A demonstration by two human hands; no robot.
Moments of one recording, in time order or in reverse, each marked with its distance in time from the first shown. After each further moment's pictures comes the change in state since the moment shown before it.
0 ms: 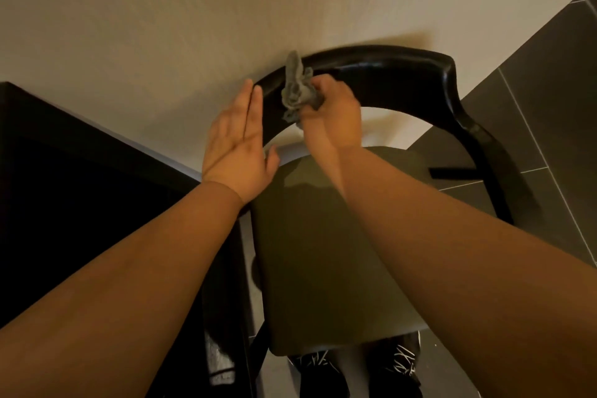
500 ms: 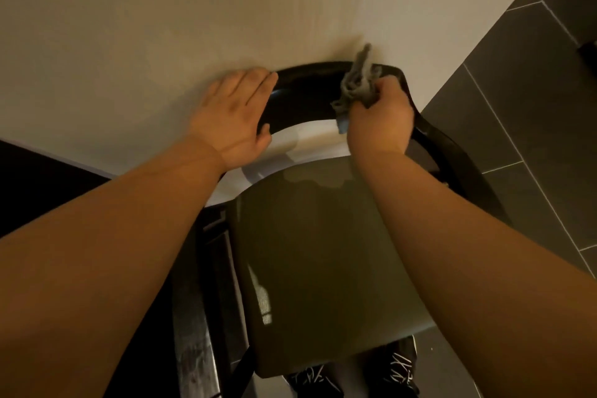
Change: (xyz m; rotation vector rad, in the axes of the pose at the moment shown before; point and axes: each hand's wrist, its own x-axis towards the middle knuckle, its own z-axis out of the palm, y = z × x) left_hand 0.088 0.029 -0.028 0.242 -0.005 0.377; right_hand 0.018 0.039 -0.110 -0.108 0.315 0.229
